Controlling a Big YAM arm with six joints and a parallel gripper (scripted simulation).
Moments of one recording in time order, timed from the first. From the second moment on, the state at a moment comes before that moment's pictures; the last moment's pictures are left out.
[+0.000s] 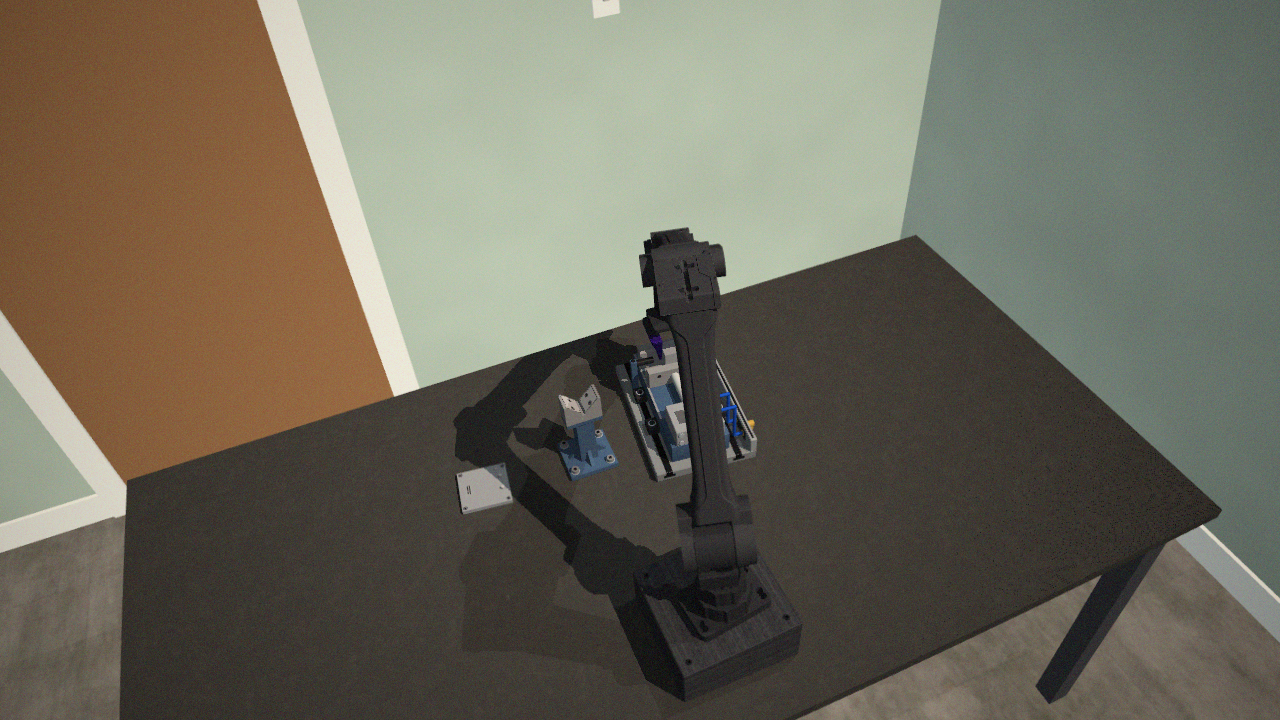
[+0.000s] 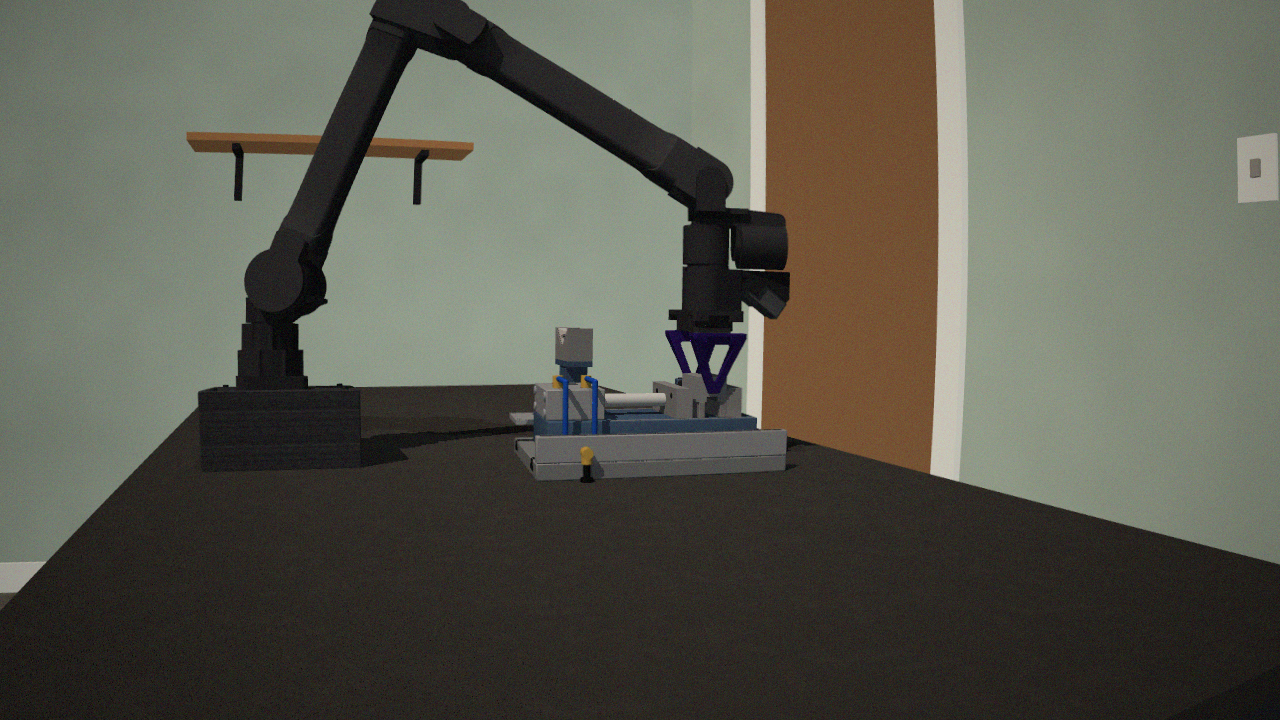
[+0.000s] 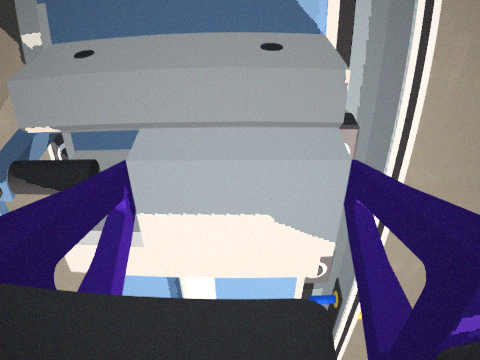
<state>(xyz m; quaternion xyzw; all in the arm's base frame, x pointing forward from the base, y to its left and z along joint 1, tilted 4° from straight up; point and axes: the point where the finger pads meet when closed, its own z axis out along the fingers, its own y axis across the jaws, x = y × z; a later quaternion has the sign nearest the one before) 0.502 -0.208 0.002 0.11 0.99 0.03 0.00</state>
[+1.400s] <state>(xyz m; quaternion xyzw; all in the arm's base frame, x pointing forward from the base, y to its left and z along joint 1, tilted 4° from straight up) 0.501 -0.208 0.004 0.11 0.99 0.04 0.00</state>
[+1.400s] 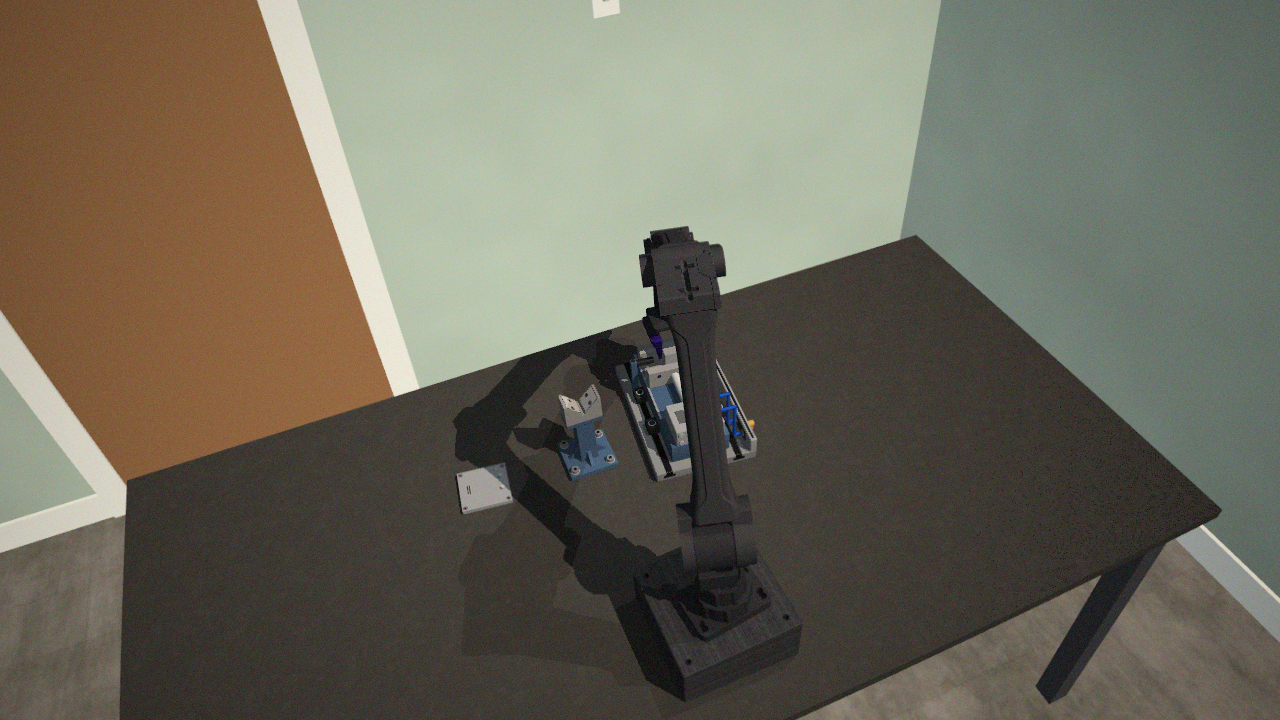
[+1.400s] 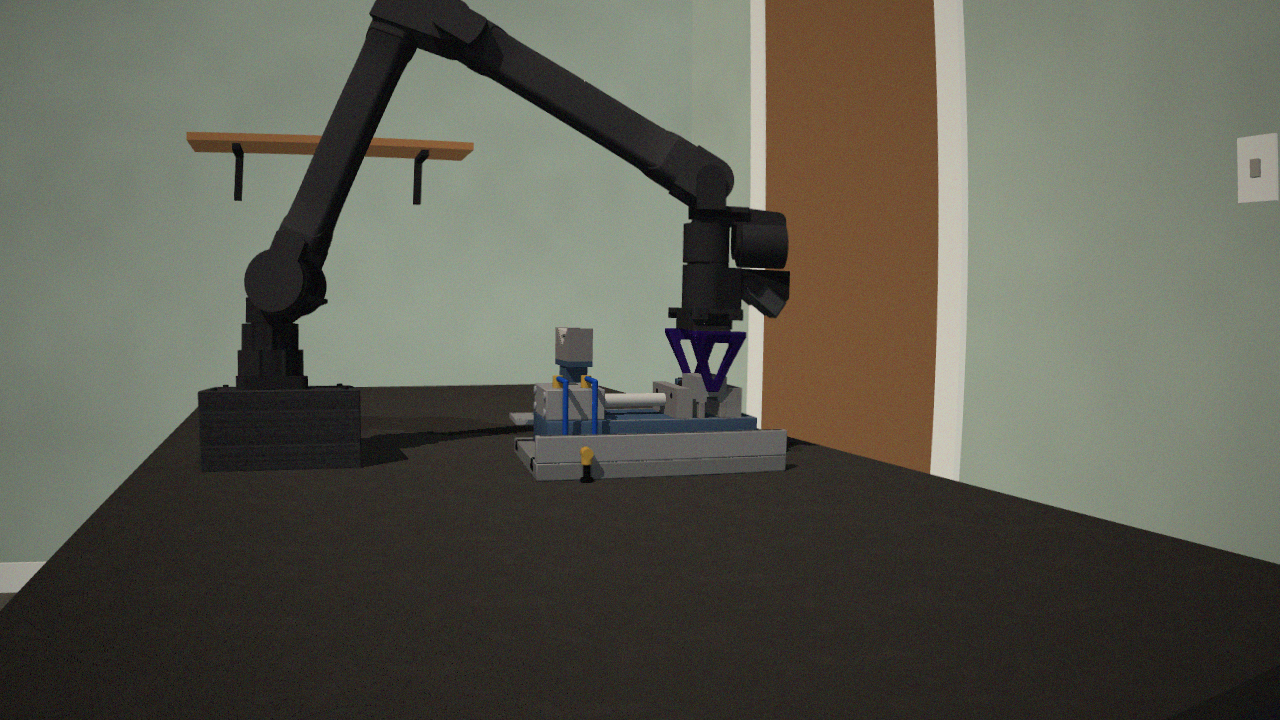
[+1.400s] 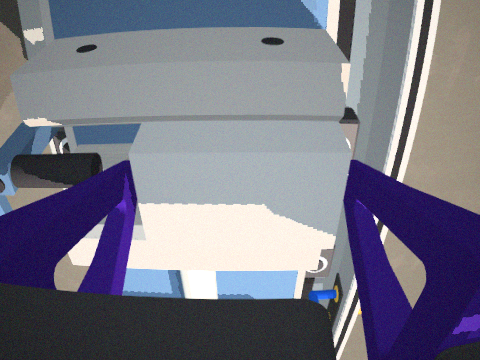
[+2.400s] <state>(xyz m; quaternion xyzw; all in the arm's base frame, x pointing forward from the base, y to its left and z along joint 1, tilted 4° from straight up) 0.504 -0.211 0.076 0.11 0.99 0.03 0.00</state>
